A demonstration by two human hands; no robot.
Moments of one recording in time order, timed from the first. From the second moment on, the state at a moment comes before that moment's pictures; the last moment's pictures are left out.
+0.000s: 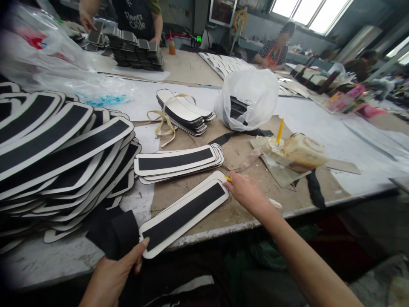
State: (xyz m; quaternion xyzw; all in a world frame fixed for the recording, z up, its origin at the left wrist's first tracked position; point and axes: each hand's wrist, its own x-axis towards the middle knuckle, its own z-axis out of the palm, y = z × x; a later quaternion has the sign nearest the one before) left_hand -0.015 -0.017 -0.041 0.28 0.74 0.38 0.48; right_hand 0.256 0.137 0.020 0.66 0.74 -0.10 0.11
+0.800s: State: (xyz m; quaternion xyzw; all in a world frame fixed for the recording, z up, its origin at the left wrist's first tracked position) left_hand -0.030 -0.034 -0.018 0.13 0.62 0.52 0.57; right_hand 0.259 0.088 0.011 0.65 0.52 -0.53 -0.17
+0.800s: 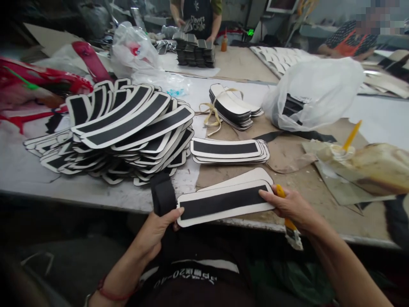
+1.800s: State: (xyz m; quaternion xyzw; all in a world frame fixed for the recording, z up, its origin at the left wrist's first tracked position) left_hand -0.048 -0.029 -0.005 0.15 0.57 0.55 0.60; right_hand 0.251 0.058 0.001 0.57 0.44 -0.63 -0.30
